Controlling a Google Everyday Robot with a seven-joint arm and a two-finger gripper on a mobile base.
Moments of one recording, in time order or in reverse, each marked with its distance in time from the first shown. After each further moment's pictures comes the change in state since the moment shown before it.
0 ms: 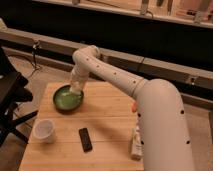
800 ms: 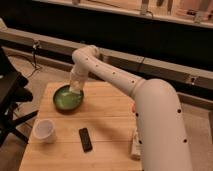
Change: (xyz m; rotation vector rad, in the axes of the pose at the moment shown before) arm 0.004 -0.004 0.004 0.003 -0.001 -0.010
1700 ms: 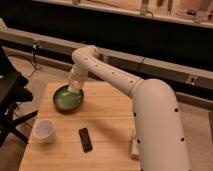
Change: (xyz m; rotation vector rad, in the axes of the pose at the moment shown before) arm 0.005 0.000 0.003 -0.001 0.000 -0.007
